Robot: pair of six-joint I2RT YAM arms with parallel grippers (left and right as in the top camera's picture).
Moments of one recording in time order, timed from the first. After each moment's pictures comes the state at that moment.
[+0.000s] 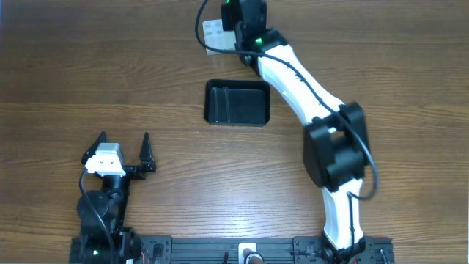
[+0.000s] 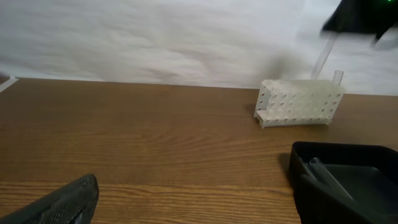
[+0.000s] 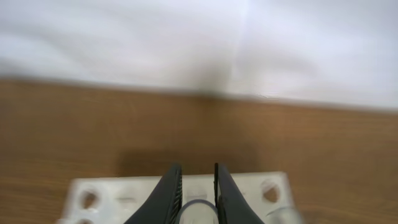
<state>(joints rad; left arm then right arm) 0.01 0.01 0.01 -0.07 0.04 -0.06 0.45 2.14 1.86 -0.15 0.31 0.17</state>
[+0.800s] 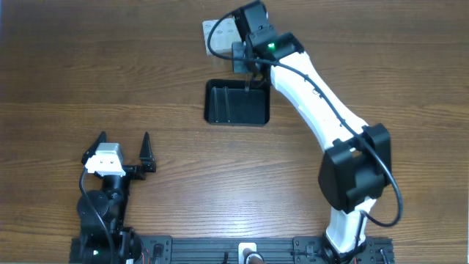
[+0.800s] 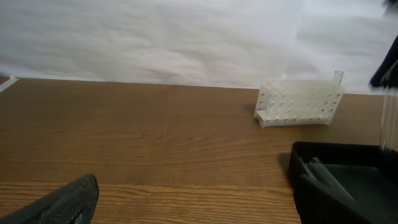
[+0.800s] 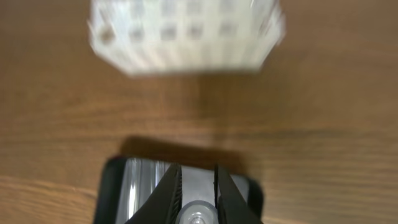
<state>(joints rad) 0.01 0.01 0.01 -0.07 0.04 -0.06 0.47 2.00 1.74 -0.77 0.10 0.35</state>
